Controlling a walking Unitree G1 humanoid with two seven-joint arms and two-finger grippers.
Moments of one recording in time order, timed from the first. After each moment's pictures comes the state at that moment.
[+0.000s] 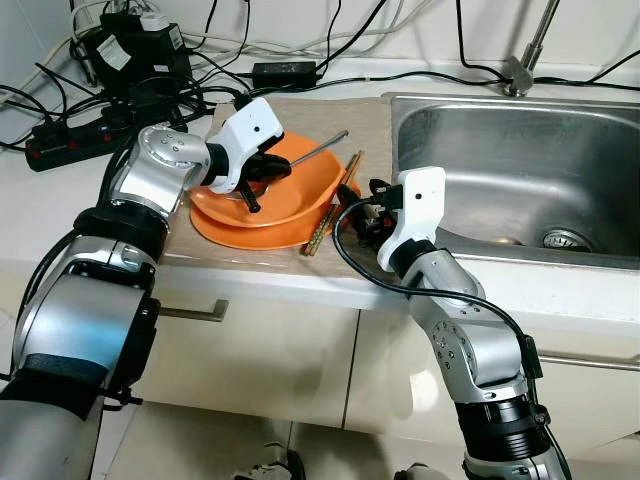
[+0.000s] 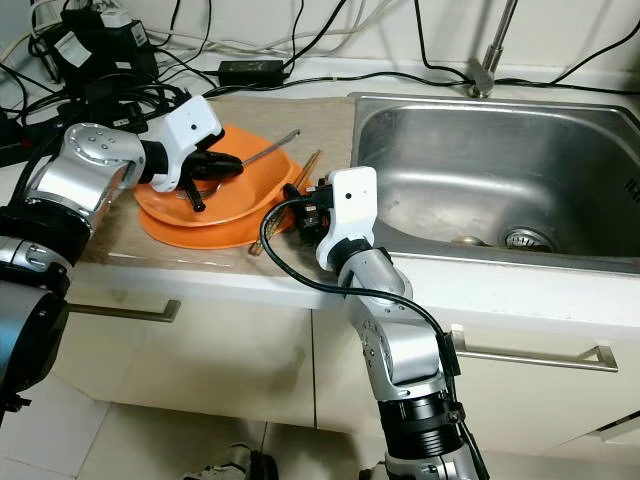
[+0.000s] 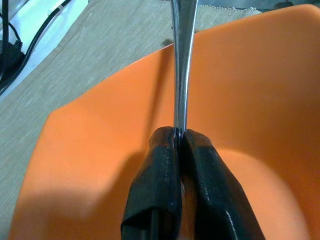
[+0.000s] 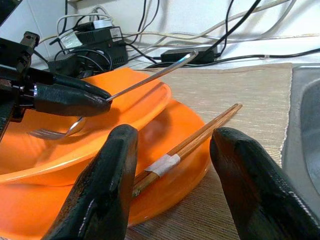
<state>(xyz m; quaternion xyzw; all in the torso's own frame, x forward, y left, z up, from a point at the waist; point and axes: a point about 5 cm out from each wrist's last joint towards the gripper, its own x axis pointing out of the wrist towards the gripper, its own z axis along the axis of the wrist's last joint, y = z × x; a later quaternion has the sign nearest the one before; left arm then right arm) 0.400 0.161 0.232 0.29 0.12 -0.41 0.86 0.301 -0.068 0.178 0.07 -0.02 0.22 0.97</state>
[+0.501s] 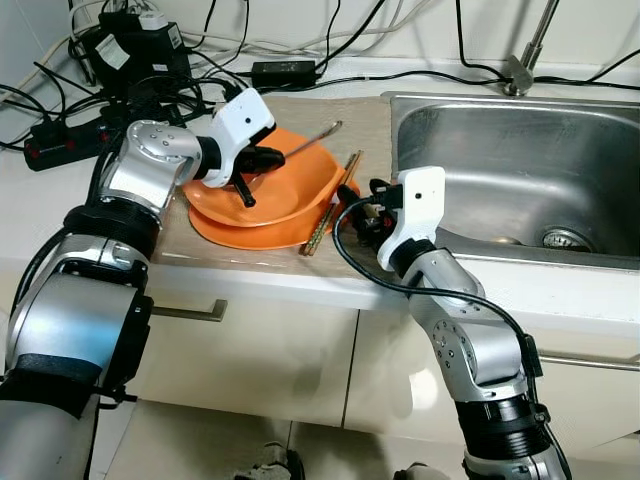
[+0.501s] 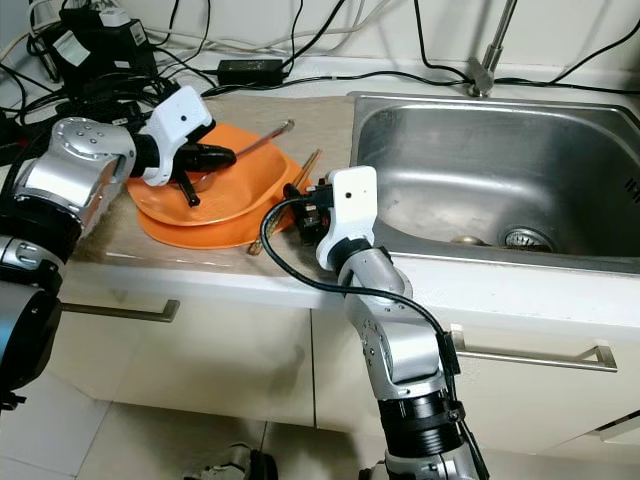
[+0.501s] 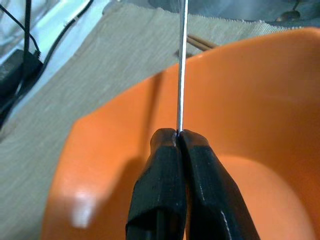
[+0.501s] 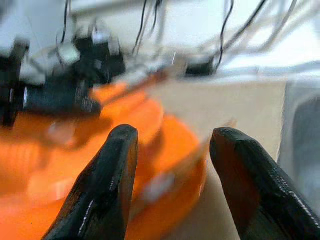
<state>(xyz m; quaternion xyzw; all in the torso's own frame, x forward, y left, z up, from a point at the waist) 0.400 0.167 0.245 0.29 0.10 -0.40 0.86 0.311 -0.072 0.202 0.06 -0.05 0.21 0.97</state>
